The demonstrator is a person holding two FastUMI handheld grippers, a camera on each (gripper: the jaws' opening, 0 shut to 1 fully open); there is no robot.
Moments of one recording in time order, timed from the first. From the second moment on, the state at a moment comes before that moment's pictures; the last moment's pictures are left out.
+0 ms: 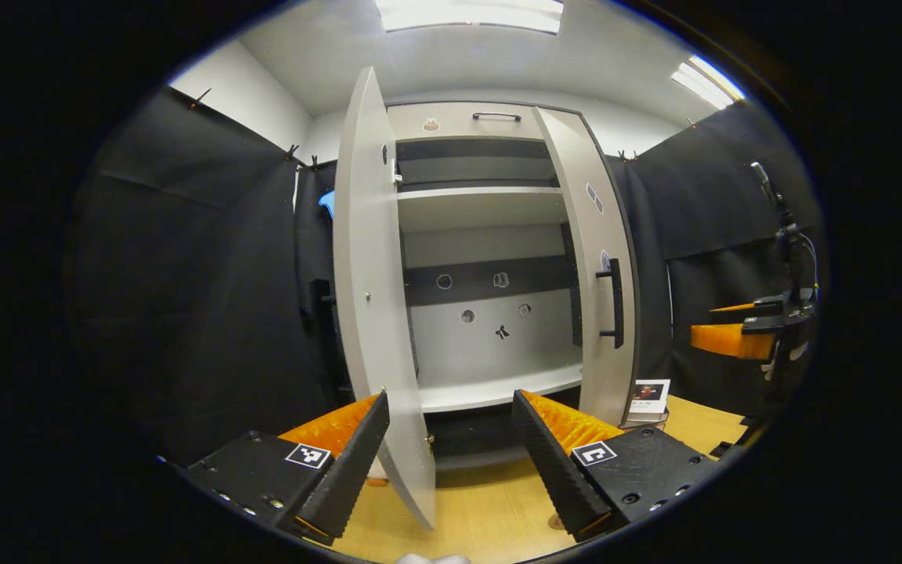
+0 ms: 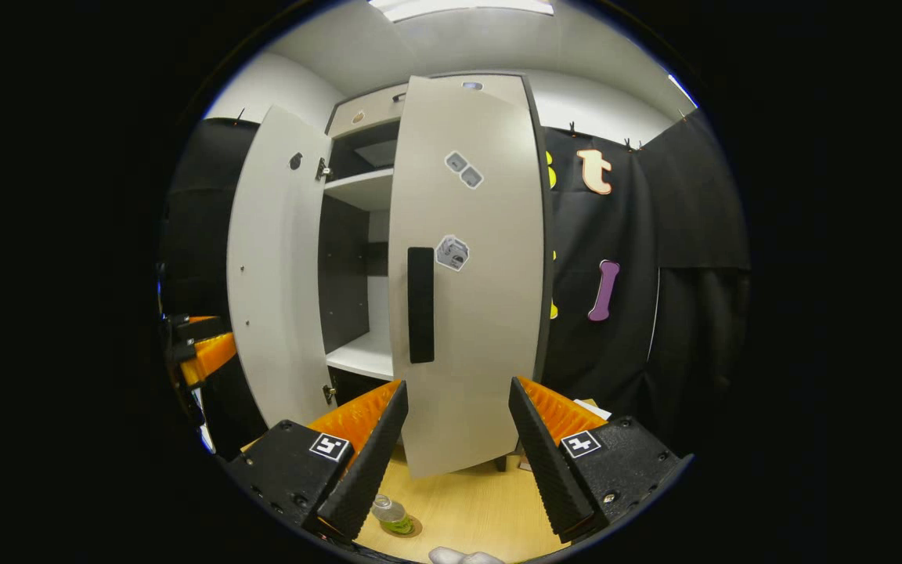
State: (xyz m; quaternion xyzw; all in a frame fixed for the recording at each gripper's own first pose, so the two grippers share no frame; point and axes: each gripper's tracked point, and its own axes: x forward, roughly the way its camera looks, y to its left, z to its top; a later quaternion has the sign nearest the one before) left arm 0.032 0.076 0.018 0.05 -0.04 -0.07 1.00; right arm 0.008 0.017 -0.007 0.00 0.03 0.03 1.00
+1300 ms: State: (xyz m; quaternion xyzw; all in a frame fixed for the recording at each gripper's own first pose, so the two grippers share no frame) left arm 0.114 0.226 0.066 0.02 -0.06 0.03 1.00; right arm -0.037 0.016 -0.036 -0.03 0.09 -0.01 1.00
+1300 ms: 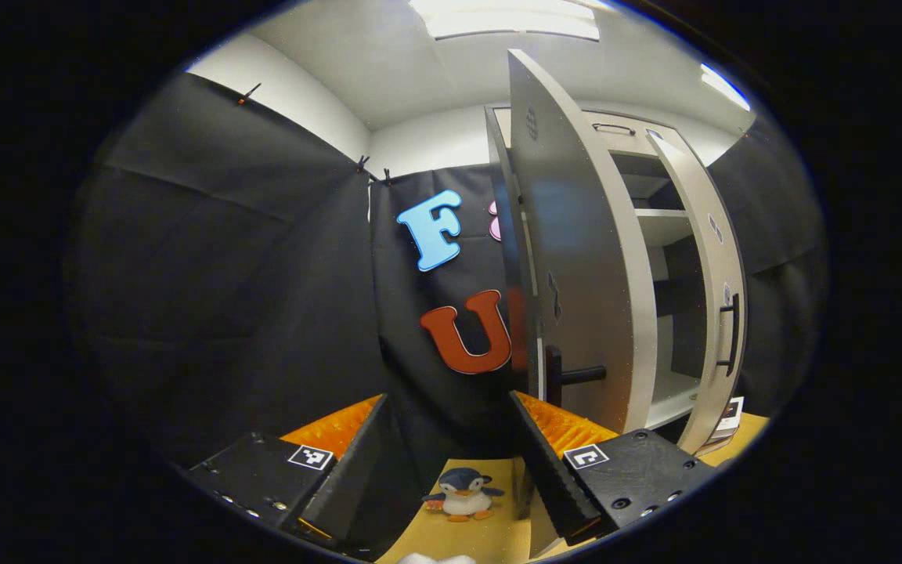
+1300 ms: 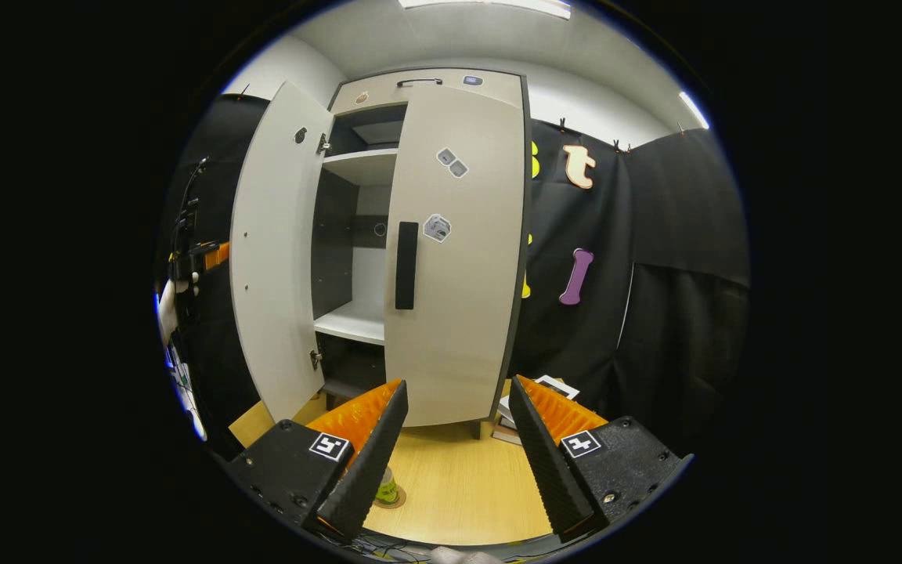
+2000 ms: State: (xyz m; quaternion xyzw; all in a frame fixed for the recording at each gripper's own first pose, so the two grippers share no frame) left arm 0.109 0.198 0.071 0.04 -0.05 0.02 1.00; right arm -0.038 0.016 -0.050 -0.01 0.09 0.01 1.00
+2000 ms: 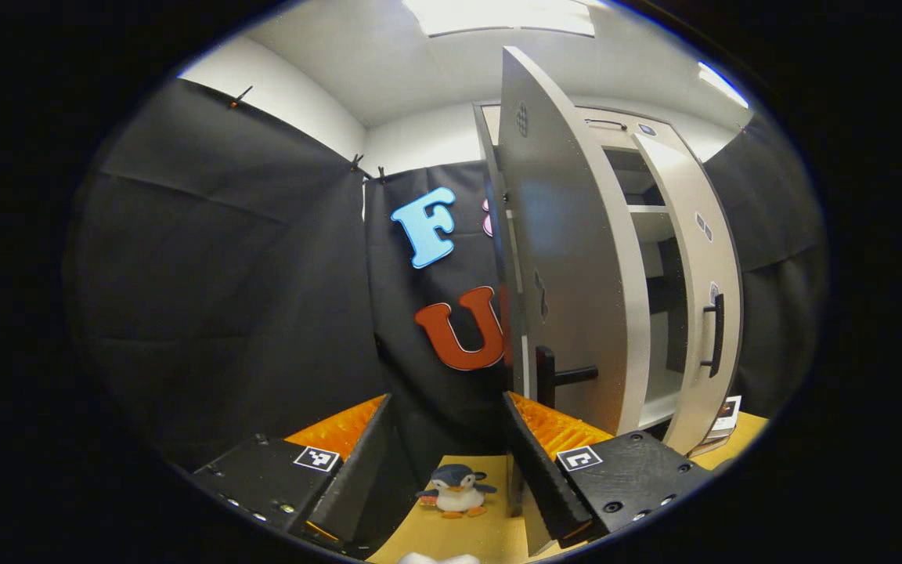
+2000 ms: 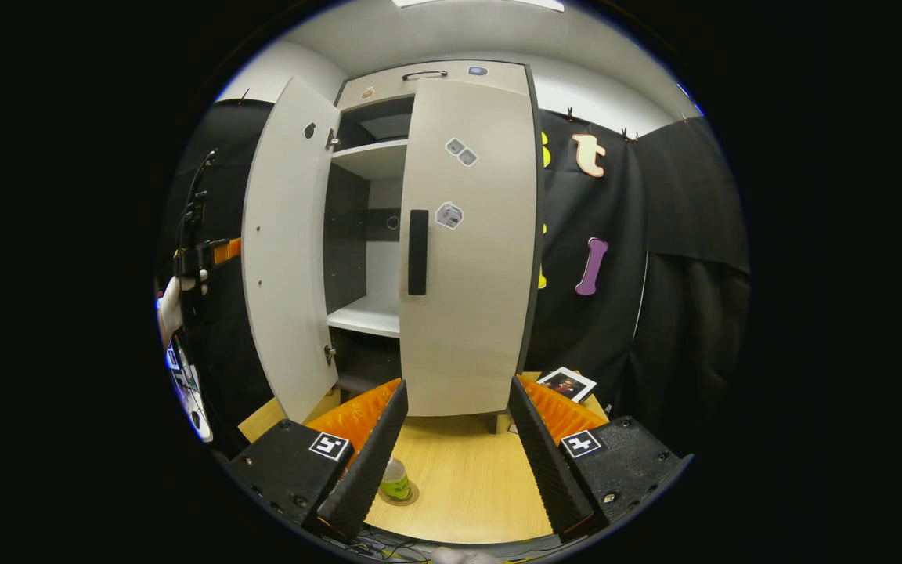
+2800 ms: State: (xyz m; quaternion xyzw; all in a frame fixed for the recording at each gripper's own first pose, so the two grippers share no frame) left arm 0.131 0.070 0.070 0.02 -0.05 -0.07 1.00; right arm -0.050 -0.018 -0.038 0.00 0.08 0.01 1.00
